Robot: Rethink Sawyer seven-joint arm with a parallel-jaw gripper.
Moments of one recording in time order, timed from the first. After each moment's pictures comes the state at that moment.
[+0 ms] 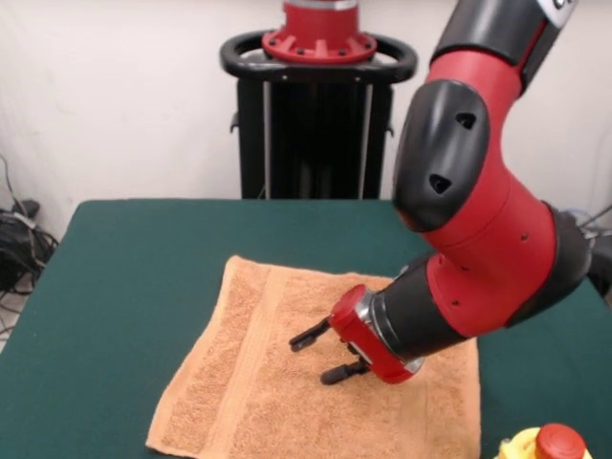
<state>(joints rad) 0.30 0.26 -0.96 0.87 0.39 0.95 2.05</state>
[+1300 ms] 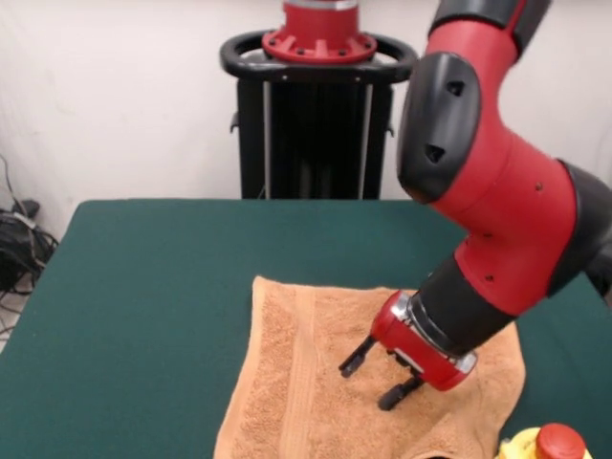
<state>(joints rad) 0.32 0.10 -0.75 1.01 0.38 0.71 2.12</state>
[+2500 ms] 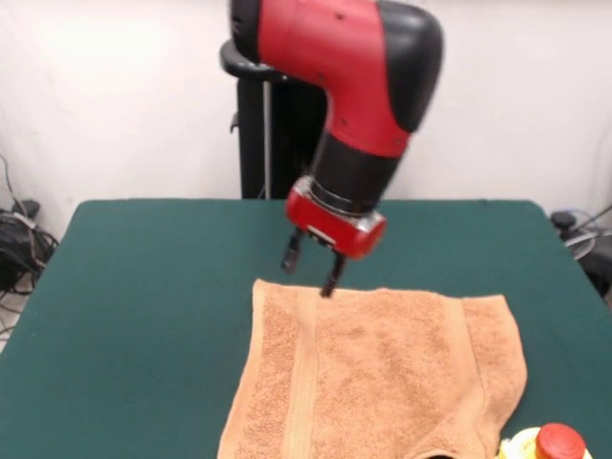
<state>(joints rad) 0.00 -0.47 -0.31 1.68 0.04 0.30 2.12</state>
